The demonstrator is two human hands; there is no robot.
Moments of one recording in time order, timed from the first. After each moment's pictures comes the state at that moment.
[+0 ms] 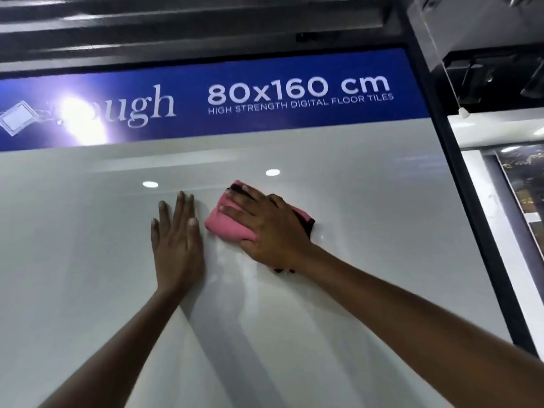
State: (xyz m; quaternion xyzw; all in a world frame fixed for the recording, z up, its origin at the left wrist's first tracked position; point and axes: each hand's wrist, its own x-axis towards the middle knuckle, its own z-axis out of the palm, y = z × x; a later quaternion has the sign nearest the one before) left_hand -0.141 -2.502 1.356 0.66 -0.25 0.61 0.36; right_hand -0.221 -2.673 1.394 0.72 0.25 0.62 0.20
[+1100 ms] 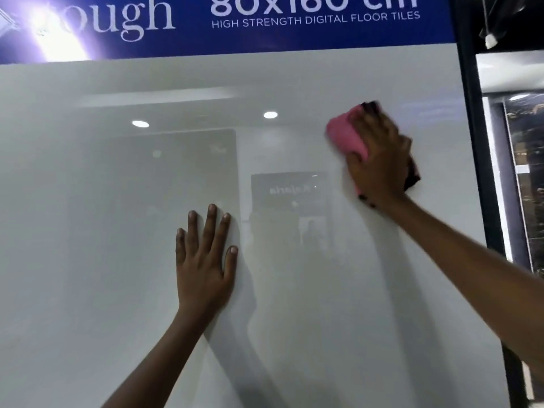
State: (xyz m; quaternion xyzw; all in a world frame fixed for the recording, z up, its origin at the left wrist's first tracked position) left_hand -0.147 -2.503 1.209 0.71 -0.25 0.62 0.20; right_hand -0.271 -2.783 1.359 0.66 -0.02 0.75 0.03
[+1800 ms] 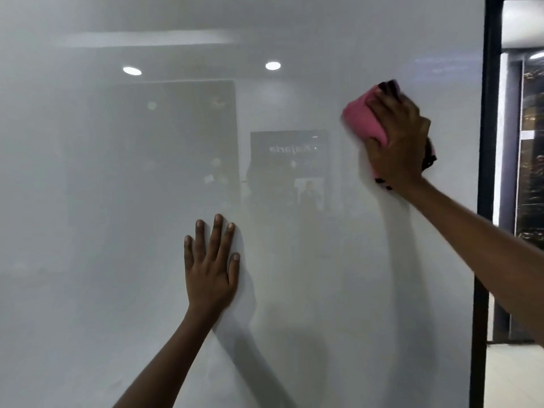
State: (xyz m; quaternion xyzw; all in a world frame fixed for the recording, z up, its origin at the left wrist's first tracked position) left_hand -0.146 -2.493 1.103 0.73 -0.24 0.61 0.18; right_hand -0.287 -2.798 1.305 0.69 0.01 0.72 0.05
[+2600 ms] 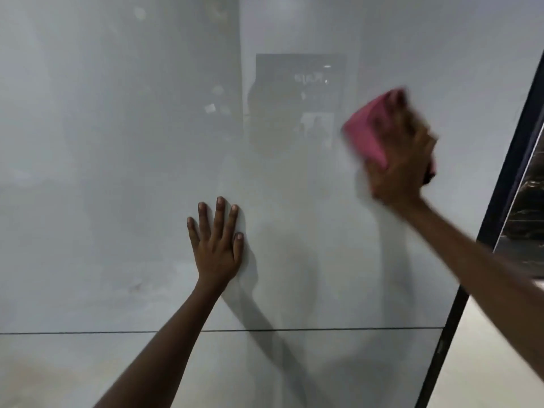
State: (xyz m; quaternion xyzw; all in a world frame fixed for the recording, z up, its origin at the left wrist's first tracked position) left_hand -0.143 -2.477 0.989 0.76 -0.25 0.57 0.20; right_hand -0.285 -2.768 1.160 0.75 0.00 0.66 0.03
